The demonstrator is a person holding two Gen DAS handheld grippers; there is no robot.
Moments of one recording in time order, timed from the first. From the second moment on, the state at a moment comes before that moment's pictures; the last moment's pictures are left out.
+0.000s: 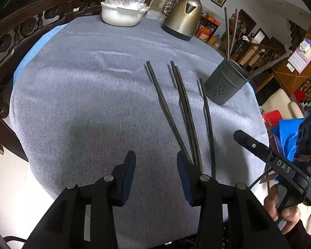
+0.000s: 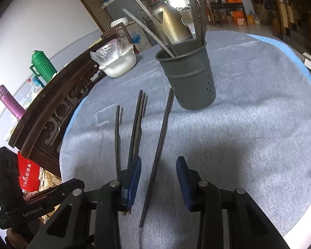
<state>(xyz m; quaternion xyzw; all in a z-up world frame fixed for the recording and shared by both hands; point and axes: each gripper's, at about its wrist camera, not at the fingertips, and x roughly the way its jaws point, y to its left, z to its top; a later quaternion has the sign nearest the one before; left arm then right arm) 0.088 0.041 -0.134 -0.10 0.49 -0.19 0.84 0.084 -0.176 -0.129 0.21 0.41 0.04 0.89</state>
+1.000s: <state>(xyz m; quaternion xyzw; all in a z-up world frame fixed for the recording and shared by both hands) 0.153 -0.007 -0.153 -0.05 0.54 -0.17 0.82 0.097 -0.148 -0.155 0.14 0.45 0.05 0.88</state>
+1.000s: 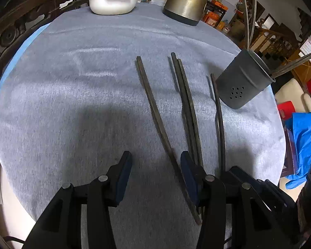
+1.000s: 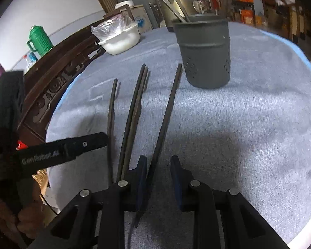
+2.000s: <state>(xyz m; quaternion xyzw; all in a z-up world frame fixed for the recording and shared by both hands) 0.145 0.035 -0.160 -0.05 0.56 -0.20 0.80 0.080 -0.151 -0.151 0.08 0.51 0.06 0.85</state>
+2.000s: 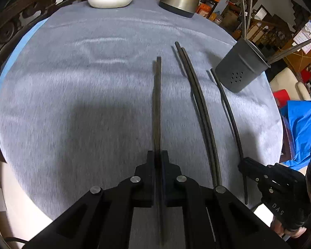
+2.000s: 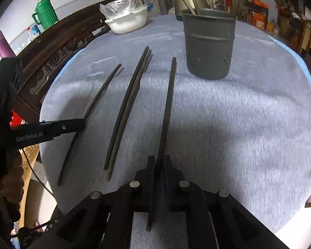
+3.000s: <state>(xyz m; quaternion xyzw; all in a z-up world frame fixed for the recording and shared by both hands) 0.229 0.009 -0.146 -0.05 0.58 -0.20 0.79 0.175 -0.168 -0.134 0.11 0.51 0.01 0.86</state>
